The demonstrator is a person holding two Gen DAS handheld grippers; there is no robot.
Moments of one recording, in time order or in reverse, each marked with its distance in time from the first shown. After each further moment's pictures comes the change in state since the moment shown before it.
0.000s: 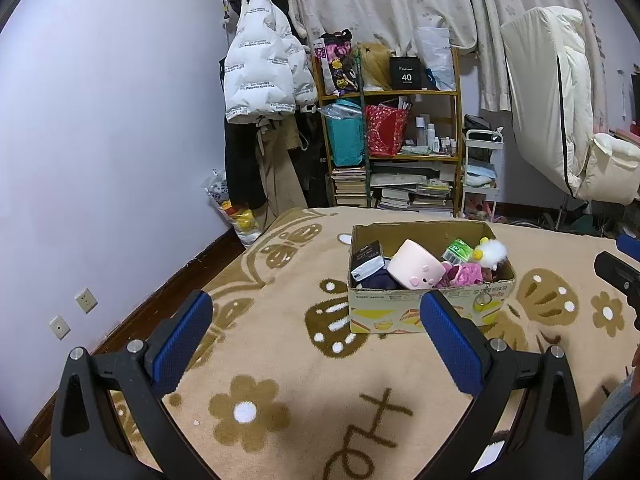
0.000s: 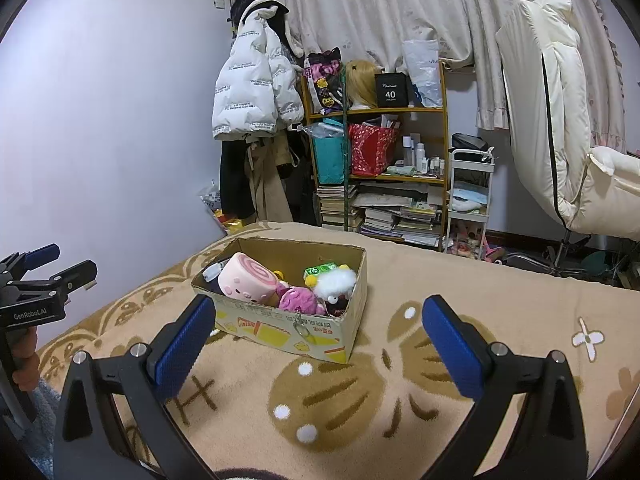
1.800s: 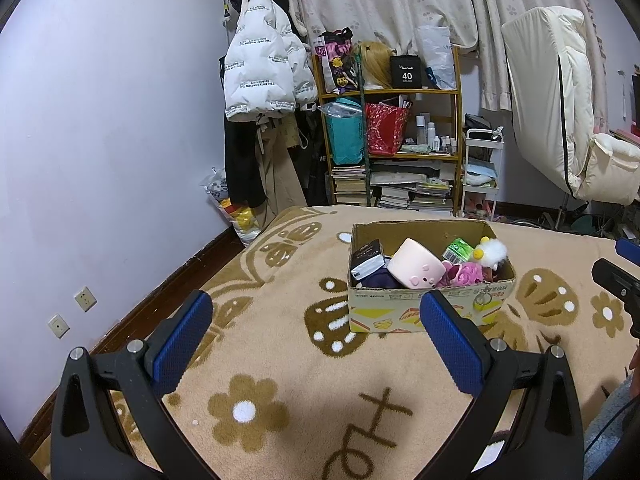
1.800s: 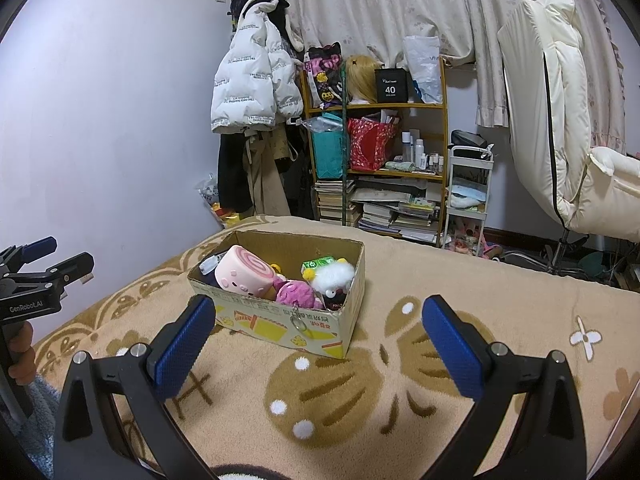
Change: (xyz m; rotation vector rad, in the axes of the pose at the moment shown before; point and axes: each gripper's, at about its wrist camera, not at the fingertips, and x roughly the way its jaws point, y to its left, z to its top) left arm 0.002 0.002 0.000 -0.006 0.004 0.002; right arm -0.002 -0.001 0.004 -0.007 0.007 0.003
